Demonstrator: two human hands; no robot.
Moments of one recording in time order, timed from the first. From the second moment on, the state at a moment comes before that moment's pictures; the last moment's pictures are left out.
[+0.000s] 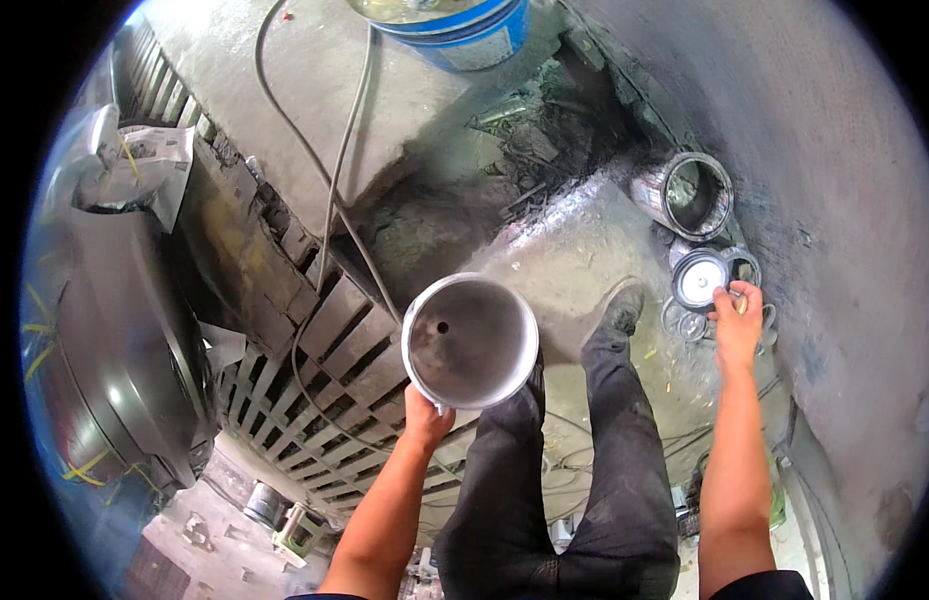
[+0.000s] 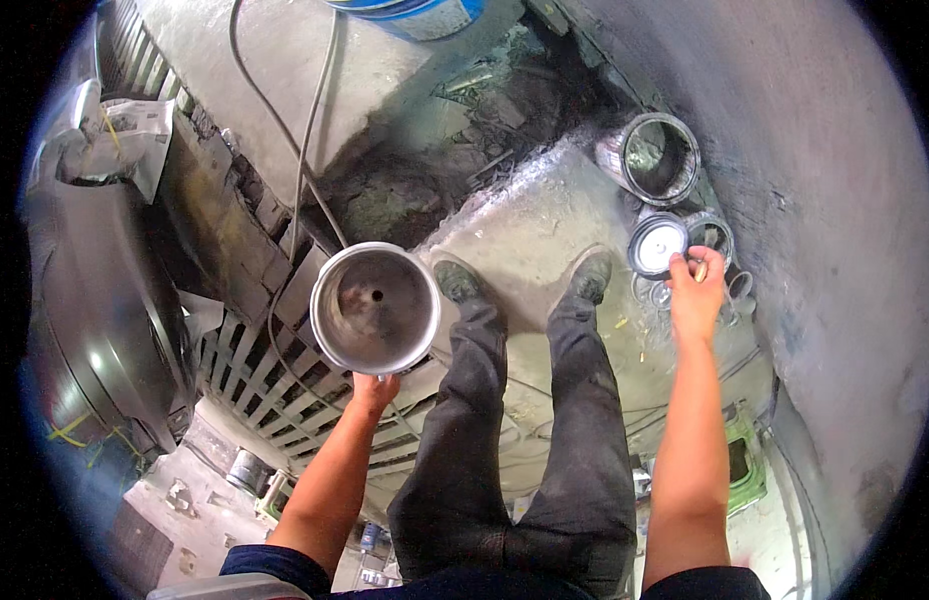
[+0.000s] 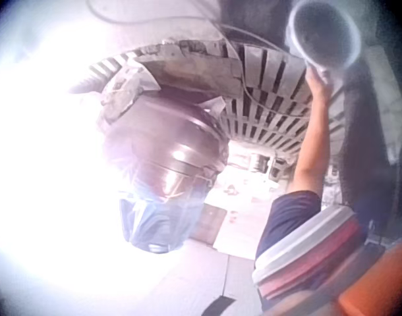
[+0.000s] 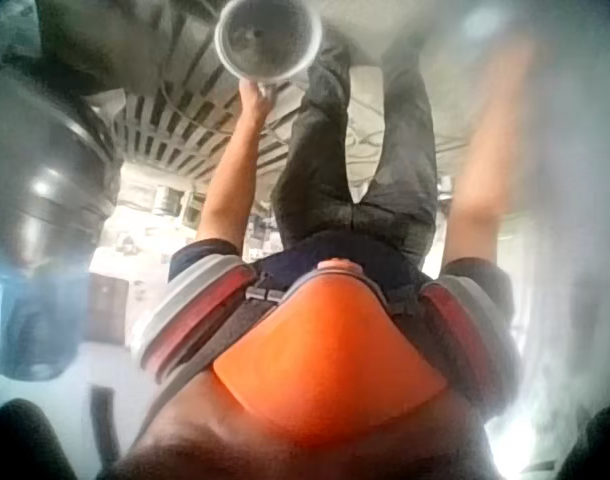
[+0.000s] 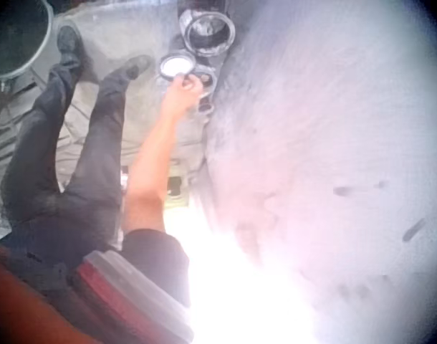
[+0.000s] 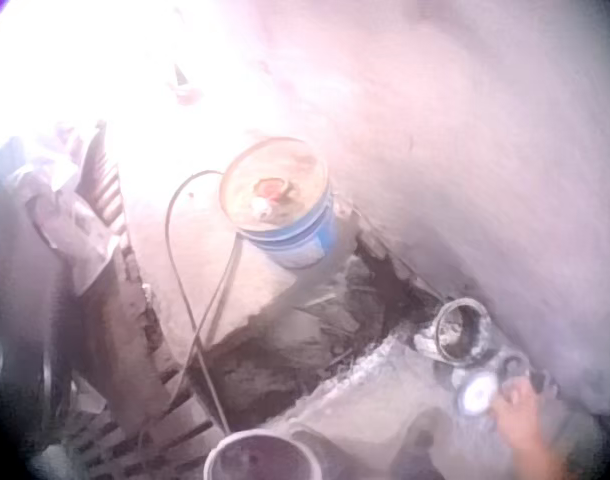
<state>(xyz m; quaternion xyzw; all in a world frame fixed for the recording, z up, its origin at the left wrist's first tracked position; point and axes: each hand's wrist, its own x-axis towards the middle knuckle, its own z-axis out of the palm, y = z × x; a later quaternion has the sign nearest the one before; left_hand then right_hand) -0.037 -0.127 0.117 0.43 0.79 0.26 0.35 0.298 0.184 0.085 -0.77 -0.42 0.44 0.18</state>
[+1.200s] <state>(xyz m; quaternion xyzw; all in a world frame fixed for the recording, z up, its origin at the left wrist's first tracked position) -0.075 -0.100 0.076 -0.03 0.82 0.28 0.50 0.160 0.256 0.124 -0.67 -0.47 0.54 0.20</state>
